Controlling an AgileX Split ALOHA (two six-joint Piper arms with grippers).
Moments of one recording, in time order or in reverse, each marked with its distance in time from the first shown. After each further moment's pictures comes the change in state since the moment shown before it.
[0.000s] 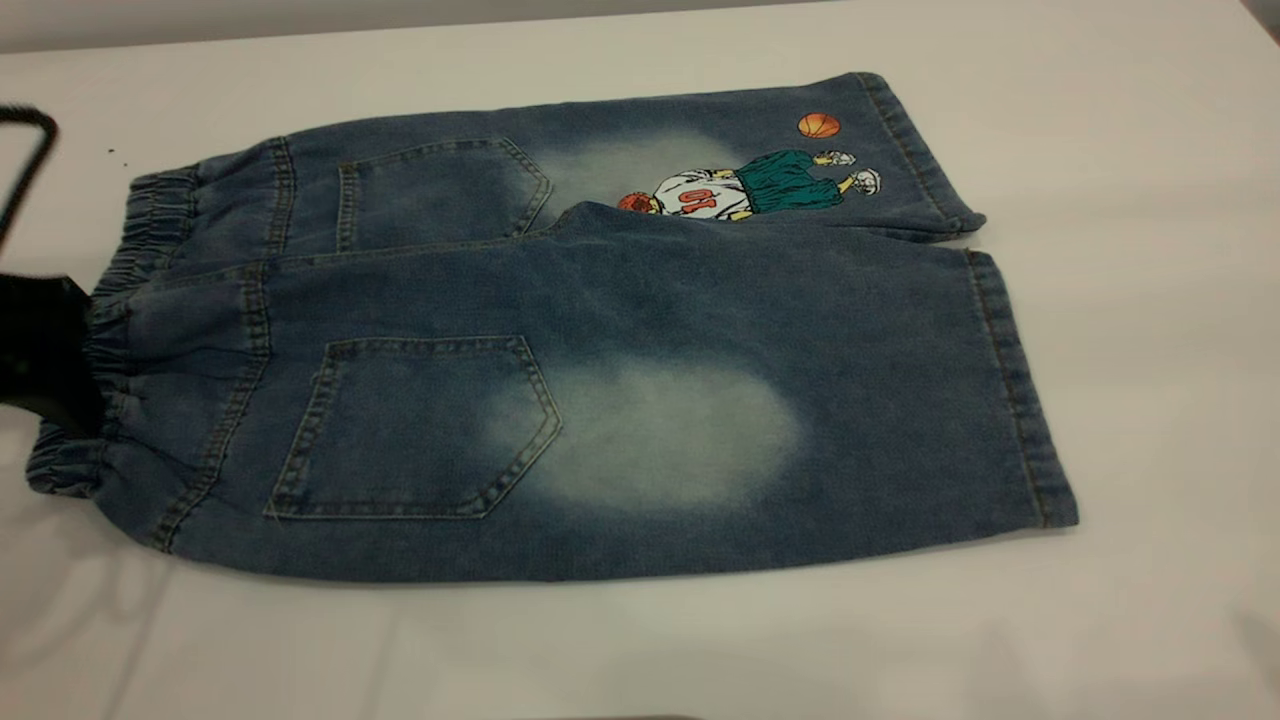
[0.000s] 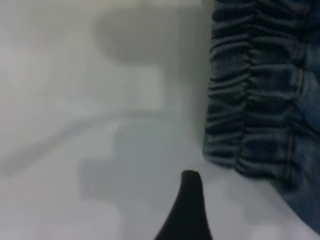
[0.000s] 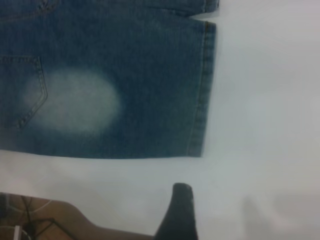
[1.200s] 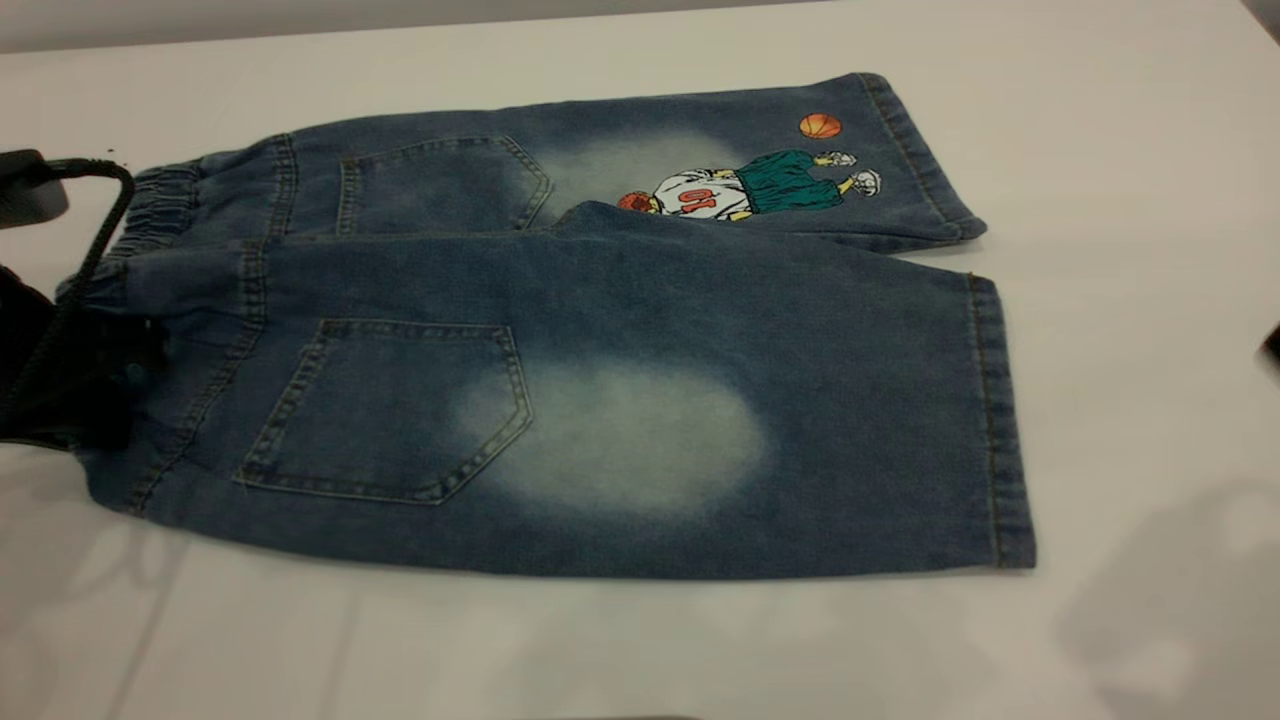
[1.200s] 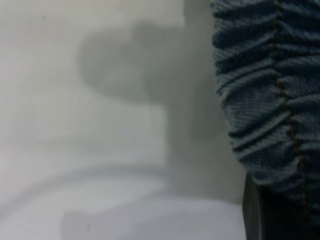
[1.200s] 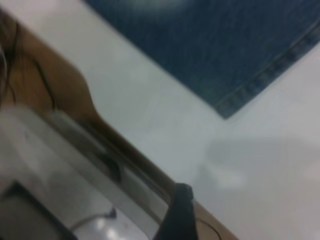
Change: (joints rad) left arm 0.000 0.173 -0.017 0.005 -0.237 0.006; right arm 0.360 0.409 0.000 -0.016 -0.137 -0.387
